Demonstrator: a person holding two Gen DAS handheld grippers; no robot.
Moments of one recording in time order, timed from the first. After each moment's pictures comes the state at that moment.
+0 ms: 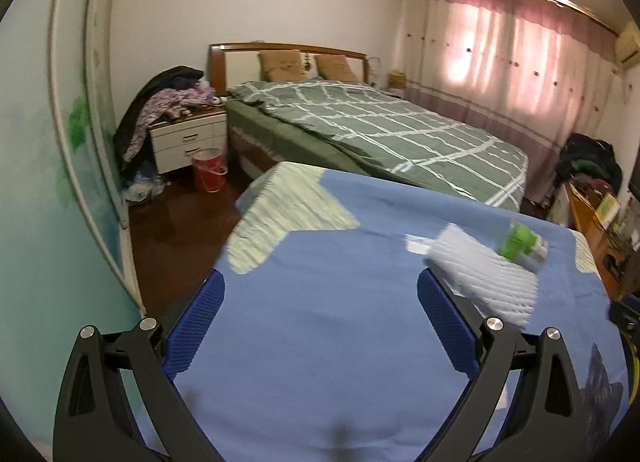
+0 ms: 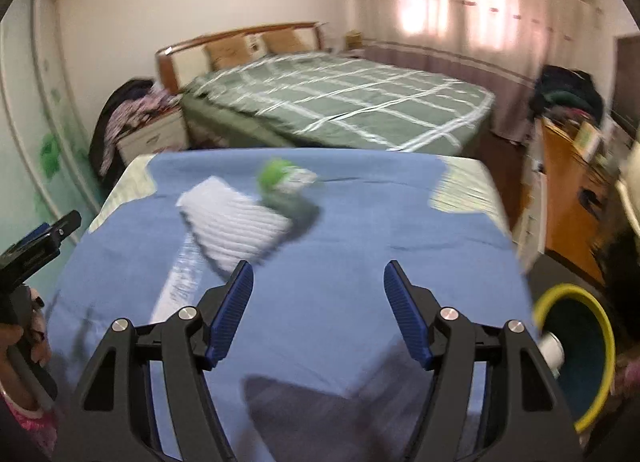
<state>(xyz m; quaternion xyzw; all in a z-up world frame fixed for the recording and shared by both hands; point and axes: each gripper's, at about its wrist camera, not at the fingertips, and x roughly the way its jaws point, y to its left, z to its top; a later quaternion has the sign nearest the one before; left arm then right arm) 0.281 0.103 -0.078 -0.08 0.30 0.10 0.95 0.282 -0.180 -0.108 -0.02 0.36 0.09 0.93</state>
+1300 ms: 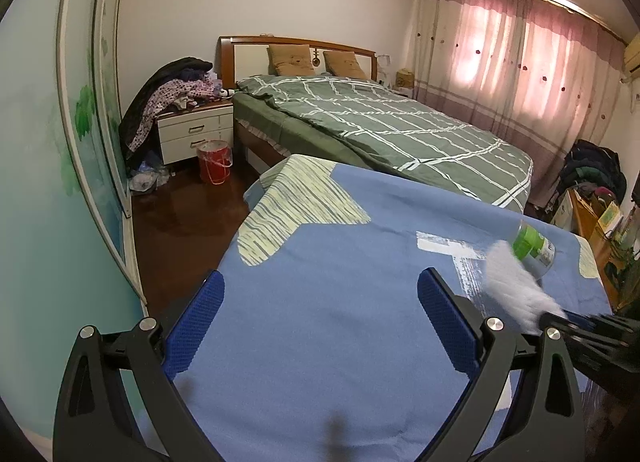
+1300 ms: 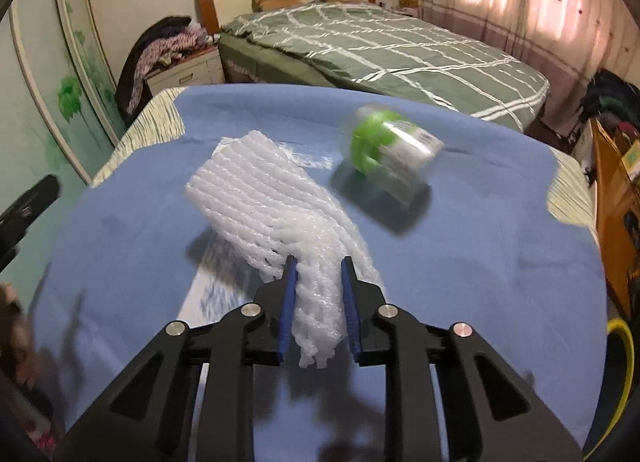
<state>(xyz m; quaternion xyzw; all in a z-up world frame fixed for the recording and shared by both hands) 0.275 0.100 -0.083 -0.09 0.30 0.10 0.94 0.305 -0.143 -0.144 -0.03 0.43 0.13 0.90</state>
